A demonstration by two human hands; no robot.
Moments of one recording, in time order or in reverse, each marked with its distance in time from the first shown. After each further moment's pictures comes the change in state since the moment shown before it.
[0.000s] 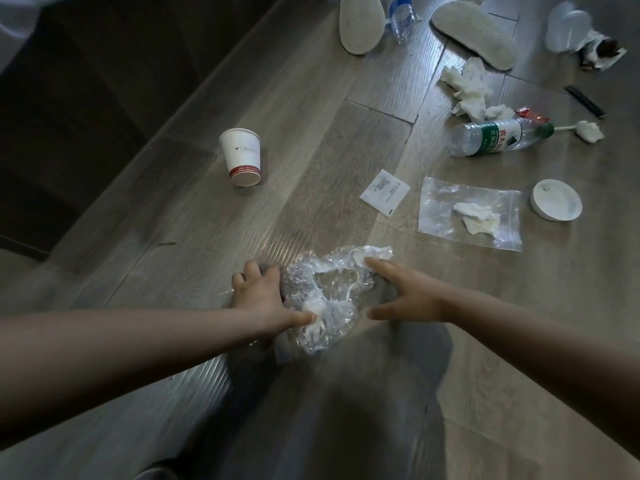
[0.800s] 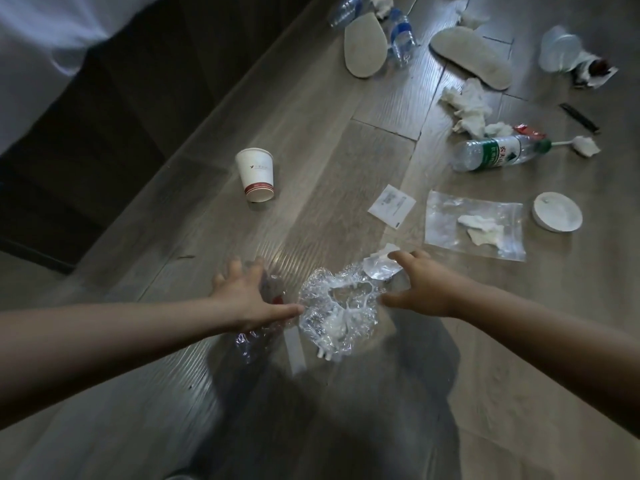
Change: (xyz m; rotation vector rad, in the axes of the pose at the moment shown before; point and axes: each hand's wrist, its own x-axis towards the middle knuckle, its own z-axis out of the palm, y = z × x) left_hand 0.002 -0.036 -0.047 0.095 -0.064 -0.053; right_hand -0.009 -0.025 -0.022 -0.133 0.162 0.133
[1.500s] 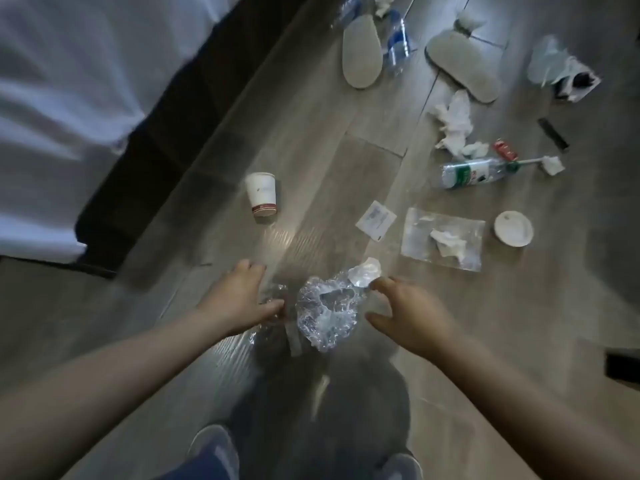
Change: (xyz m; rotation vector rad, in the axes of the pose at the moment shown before) left_hand -0.078 0.023 -0.108 0.093 0.016 0.210; right_hand -0.092 -0.054 -0.082 -0.057 0.062 -0.089
